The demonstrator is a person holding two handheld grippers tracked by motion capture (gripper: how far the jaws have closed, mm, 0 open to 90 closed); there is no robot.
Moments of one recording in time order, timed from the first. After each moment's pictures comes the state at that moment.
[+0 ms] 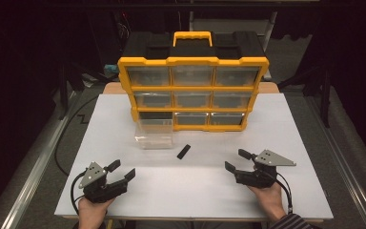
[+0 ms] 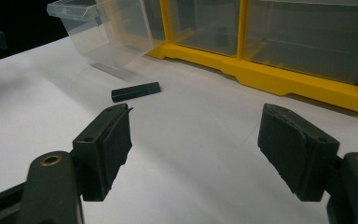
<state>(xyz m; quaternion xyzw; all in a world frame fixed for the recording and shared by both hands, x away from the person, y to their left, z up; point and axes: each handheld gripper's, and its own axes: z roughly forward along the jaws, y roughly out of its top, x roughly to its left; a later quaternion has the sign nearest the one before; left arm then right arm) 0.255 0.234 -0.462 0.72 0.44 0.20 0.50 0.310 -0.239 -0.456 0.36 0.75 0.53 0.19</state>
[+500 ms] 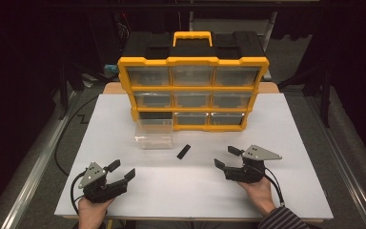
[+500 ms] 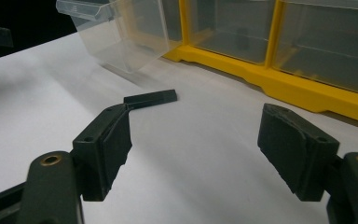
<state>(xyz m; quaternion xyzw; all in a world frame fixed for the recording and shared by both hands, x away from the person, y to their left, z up) 0.255 0.234 -0.462 0.71 0.44 0.20 0.50 0.324 -0.211 -0.453 0.34 0.76 0.52 0.18</state>
